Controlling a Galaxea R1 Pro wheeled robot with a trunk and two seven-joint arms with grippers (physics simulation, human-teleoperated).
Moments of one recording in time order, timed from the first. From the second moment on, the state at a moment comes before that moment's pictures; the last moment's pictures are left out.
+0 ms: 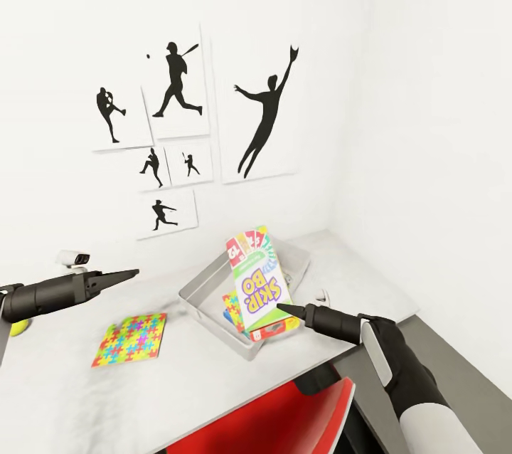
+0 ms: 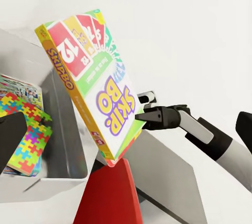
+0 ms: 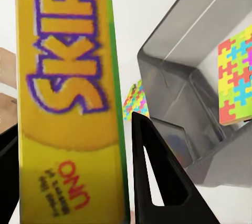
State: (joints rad) left arm -0.51 0.35 0.40 -1.42 0.09 1.02 -1.57; right arm -0.55 -0.02 -0.09 -0.96 -0.27 0.75 1.04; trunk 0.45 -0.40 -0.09
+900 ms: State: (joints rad) left arm -0.51 0.36 0.42 -1.42 0.09 1.02 -1.57; right arm -0.92 0.06 -0.22 -0.63 -0.51 0.73 0.48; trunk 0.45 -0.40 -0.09
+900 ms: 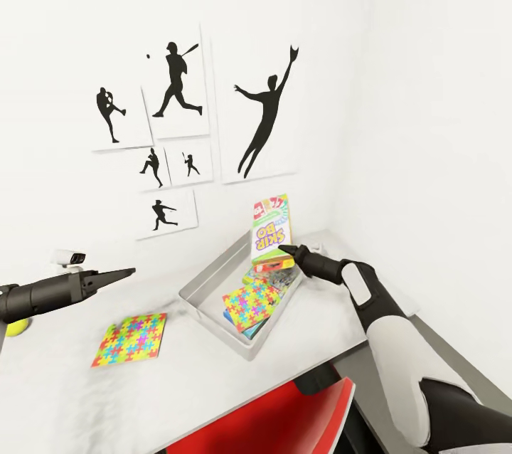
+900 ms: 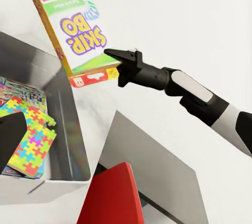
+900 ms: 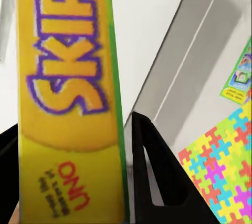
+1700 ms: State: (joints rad) left arm -0.51 0.34 0.43 -1.42 0.09 1.02 -1.57; right arm -0.93 0.13 -0.22 -0.62 -0.52 0.71 0.46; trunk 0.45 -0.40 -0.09
